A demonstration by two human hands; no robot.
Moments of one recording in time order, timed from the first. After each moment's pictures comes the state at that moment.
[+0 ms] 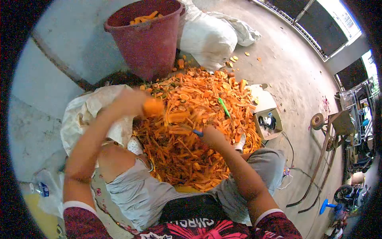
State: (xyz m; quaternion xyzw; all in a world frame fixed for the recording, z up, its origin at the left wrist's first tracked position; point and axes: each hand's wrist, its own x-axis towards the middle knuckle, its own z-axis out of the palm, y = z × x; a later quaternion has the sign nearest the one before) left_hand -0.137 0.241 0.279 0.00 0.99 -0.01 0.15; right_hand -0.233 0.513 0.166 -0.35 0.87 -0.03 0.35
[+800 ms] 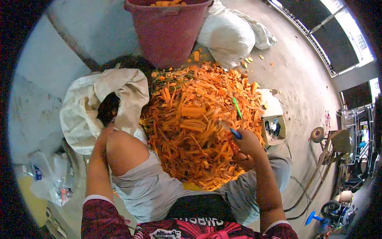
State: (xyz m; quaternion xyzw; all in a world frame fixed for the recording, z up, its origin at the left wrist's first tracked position) left_hand 0.078 0.111 0.073 -0.39 0.91 0.13 0.07; right_hand -0.237 0.554 0.220 -0.31 0.91 -0.11 0.27
